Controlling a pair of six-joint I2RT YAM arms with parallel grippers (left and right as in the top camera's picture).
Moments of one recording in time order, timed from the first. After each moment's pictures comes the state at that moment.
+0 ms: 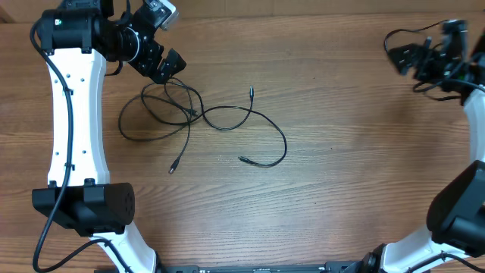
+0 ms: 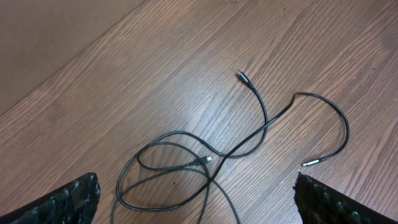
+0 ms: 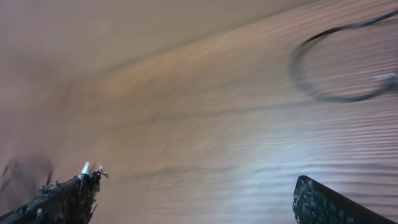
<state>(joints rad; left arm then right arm) 0.03 1.94 2.22 -1.36 0.46 0.66 -0.39 1.82 1.51 -0.58 -0.68 -0.07</state>
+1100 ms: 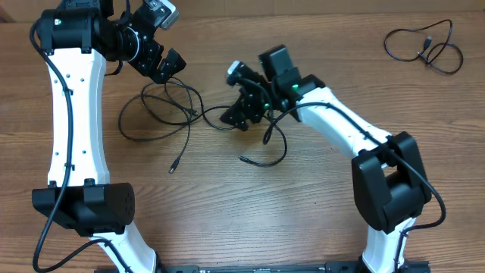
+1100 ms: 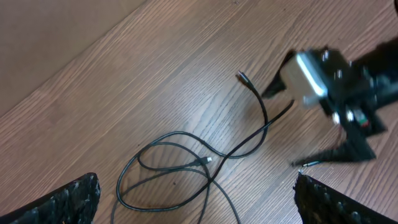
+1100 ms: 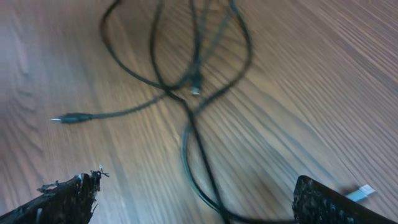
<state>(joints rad) 0.03 1.94 2.22 -1.36 0.46 0.66 0.51 2.01 1.51 -0.43 -0.54 -0.35</state>
